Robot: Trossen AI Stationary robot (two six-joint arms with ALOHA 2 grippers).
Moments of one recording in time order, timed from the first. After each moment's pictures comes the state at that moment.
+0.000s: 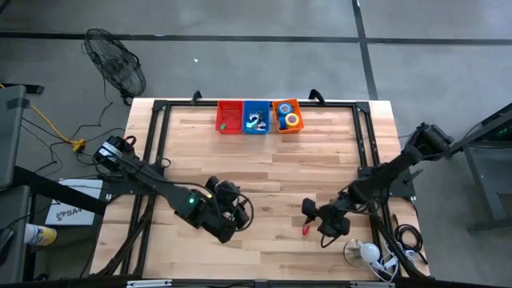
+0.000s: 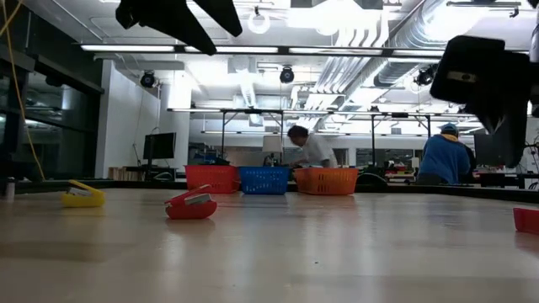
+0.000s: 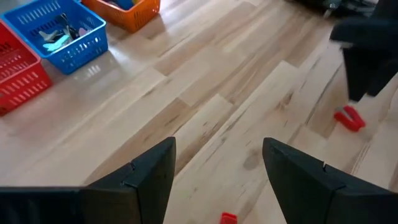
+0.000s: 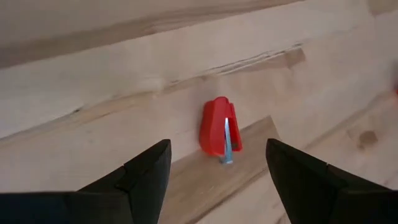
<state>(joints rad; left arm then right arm) -0.55 1.68 1.36 -0.76 -0.84 -1.09 0.58 1.38 0.58 -0.12 -0.02 -0.63</state>
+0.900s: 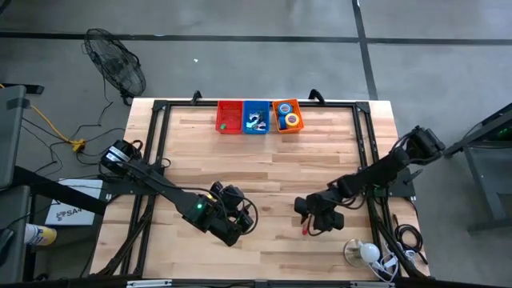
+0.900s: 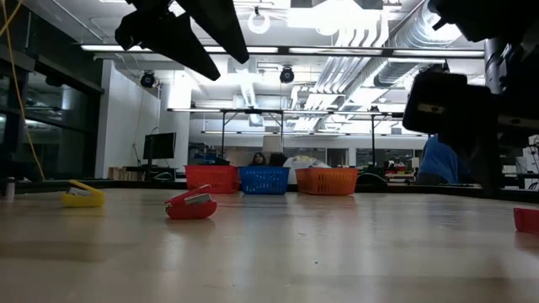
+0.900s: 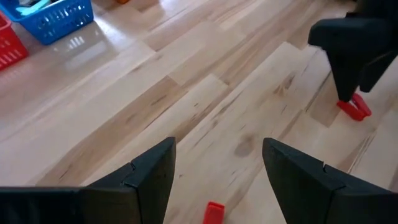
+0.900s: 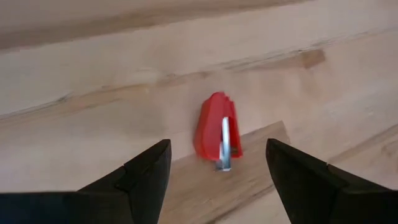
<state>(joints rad) -0.55 1.76 1.36 -0.72 -0.79 -1.16 0.41 1.50 0.58 -0.02 -0.28 -0.79</state>
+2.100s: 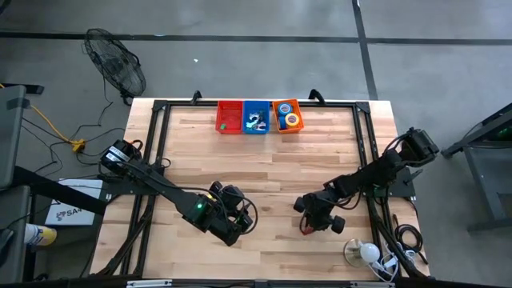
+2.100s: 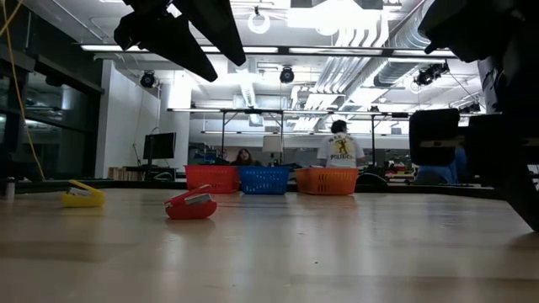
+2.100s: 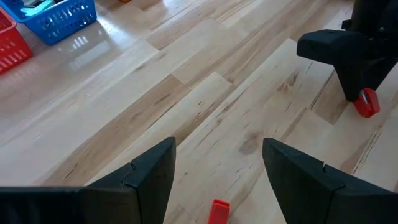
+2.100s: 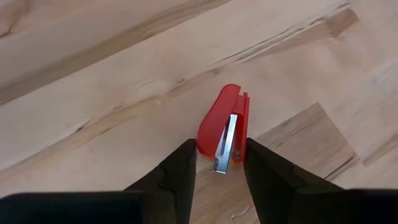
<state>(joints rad) -0.55 1.76 1.36 -0.73 -0.79 -1.16 0.38 1.60 0.58 -0.04 -0.34 -0.60</state>
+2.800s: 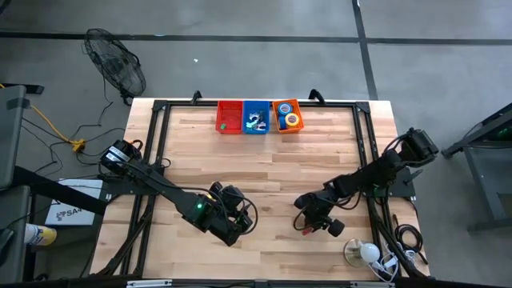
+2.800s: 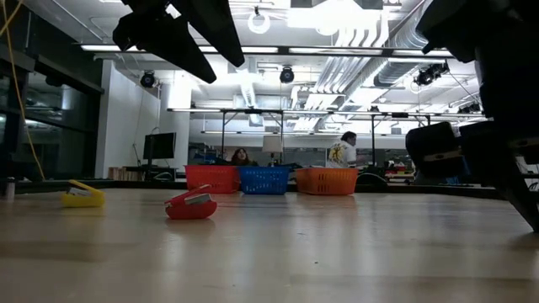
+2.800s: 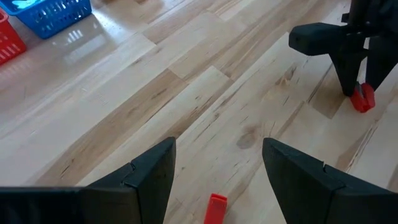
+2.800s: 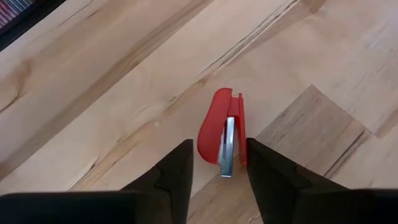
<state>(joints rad) -0.55 1.75 1.36 -0.73 -0.77 -1.16 0.39 1.60 0.58 -0.03 -0.39 -0.32</state>
